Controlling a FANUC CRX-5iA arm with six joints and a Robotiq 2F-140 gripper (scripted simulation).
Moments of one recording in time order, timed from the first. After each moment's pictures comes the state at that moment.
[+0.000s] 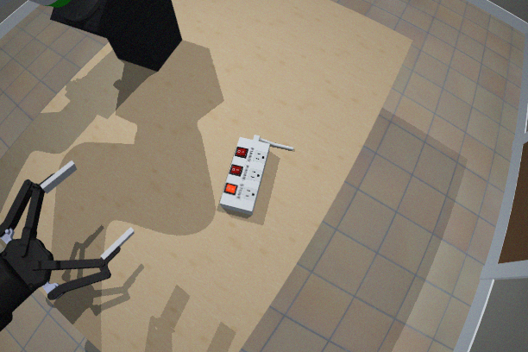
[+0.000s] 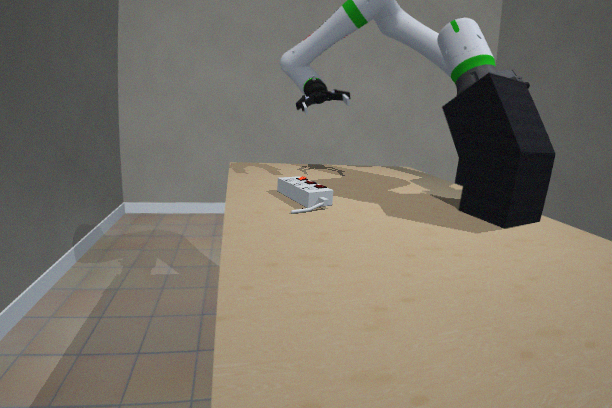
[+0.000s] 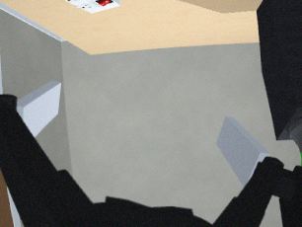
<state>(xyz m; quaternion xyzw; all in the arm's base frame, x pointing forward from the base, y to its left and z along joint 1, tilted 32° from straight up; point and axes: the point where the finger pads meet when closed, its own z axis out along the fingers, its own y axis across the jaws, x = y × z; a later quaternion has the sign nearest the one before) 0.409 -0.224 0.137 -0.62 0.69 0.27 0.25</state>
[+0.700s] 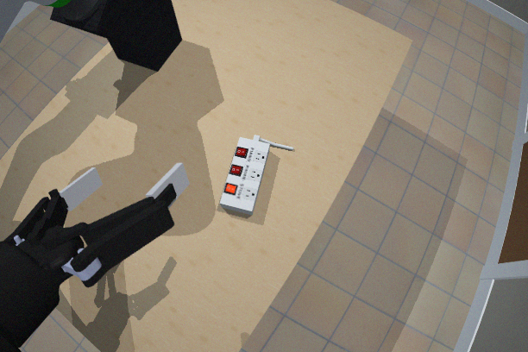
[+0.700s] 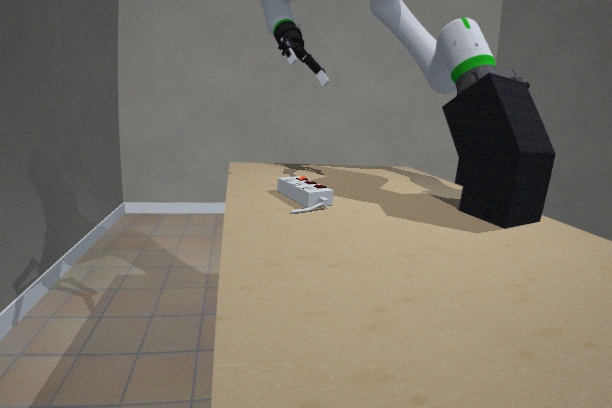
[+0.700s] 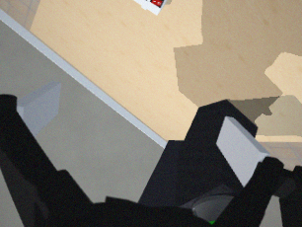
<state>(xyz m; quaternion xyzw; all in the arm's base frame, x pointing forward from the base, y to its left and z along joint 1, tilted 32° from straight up) 0.467 -0.107 0.196 -0.91 0.37 0.14 0.11</state>
